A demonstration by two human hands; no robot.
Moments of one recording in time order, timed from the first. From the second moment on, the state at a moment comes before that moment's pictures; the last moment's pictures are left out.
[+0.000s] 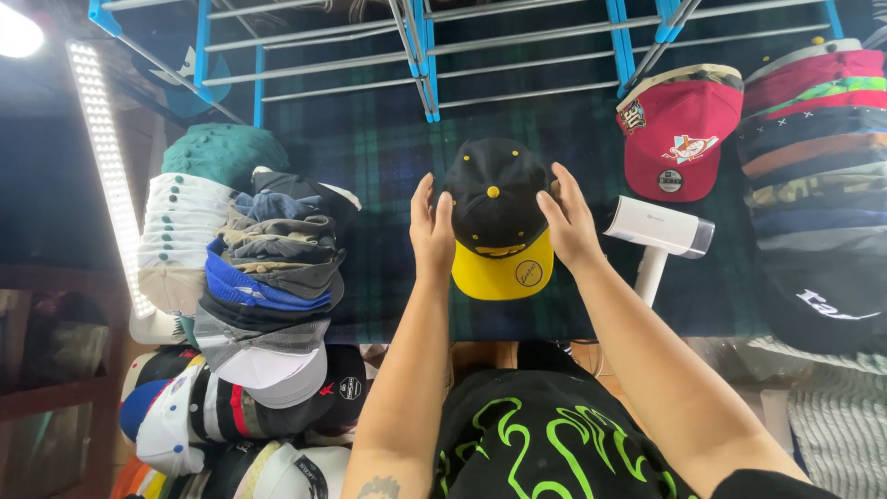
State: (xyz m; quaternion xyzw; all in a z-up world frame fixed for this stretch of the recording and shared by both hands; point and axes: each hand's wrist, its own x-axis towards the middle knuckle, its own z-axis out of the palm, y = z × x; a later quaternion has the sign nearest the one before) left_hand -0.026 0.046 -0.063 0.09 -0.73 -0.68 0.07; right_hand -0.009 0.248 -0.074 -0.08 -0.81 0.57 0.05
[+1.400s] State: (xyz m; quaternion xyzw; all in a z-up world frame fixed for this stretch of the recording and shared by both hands) left_hand -0.081 0.088 -0.105 -0.12 -0.90 -0.35 0.22; right_hand -0.107 0.298 -0.115 -0.29 -0.69 0.62 -0.21
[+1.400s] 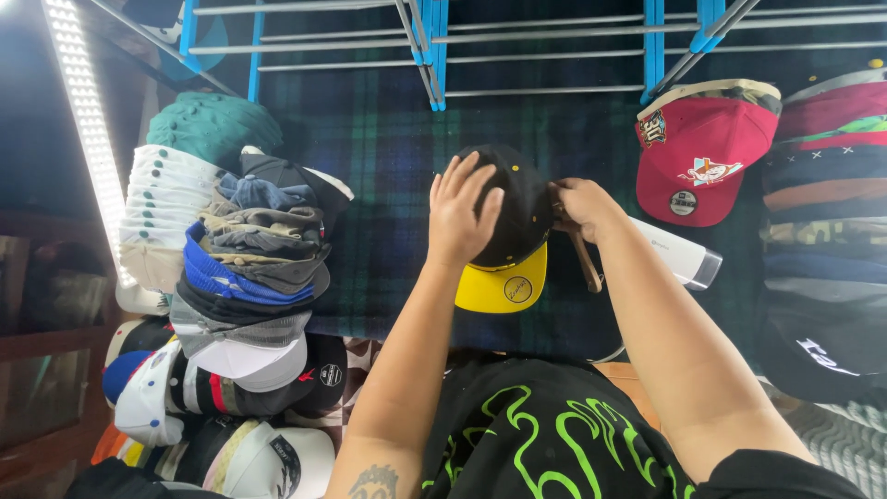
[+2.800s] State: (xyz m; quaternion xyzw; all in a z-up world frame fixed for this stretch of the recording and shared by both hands) left_hand -0.028 0.090 -0.111 0.14 -0.77 -0.61 0.12; right_hand -0.048 0.276 -0.103 0.09 -0.87 0.49 -0.05
